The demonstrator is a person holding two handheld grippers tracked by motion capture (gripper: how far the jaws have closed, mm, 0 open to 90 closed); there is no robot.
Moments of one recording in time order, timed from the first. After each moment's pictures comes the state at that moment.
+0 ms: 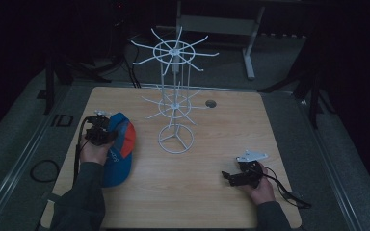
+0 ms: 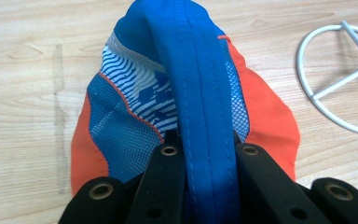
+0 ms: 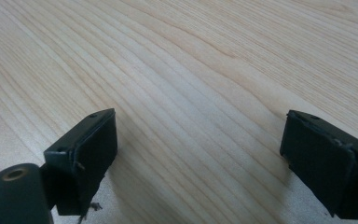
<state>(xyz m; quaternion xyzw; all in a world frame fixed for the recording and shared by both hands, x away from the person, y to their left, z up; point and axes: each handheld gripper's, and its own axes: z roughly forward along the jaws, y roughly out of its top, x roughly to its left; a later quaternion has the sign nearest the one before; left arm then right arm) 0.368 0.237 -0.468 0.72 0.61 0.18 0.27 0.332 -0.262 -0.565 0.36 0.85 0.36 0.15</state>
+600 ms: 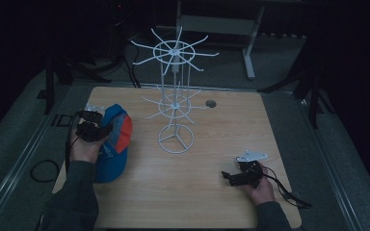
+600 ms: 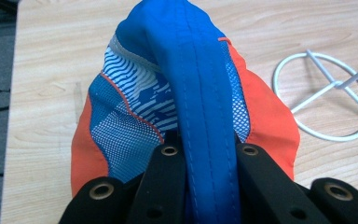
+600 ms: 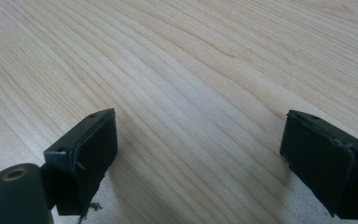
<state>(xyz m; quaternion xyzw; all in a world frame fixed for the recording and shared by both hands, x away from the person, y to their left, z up) 0.355 0.248 -0.434 0.72 0.58 0.21 0.31 0.332 -0.262 -0.565 0.36 0.85 0.36 0.15</state>
